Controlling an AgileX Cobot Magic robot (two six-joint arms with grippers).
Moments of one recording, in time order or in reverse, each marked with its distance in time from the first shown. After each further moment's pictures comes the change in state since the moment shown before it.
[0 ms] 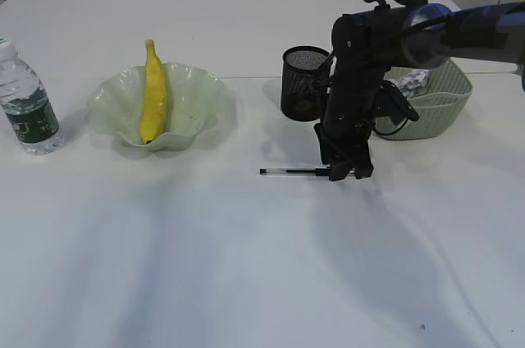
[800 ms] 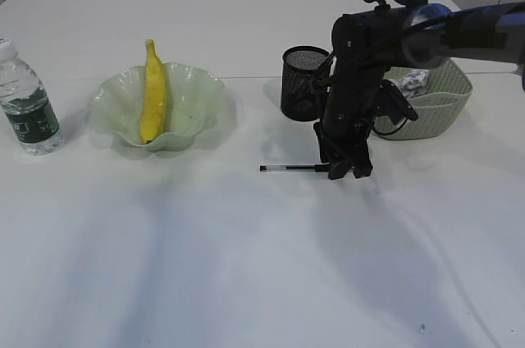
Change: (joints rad) left arm 0.000 0.000 0.000 0.000 0.001 0.000; right arm 0.000 0.000 0.000 0.000 -0.015 -0.006
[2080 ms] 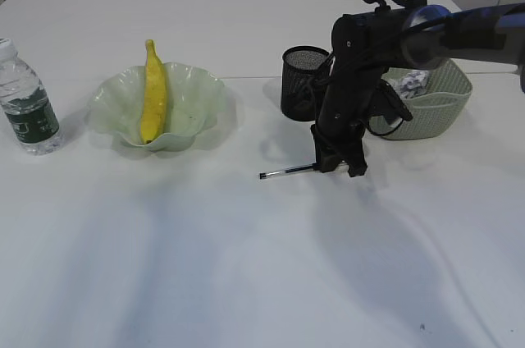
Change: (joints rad) left arm 0.000 0.000 0.000 0.000 0.000 0.000; right arm 0.000 0.004 0.000 0.031 -0.042 -0.032
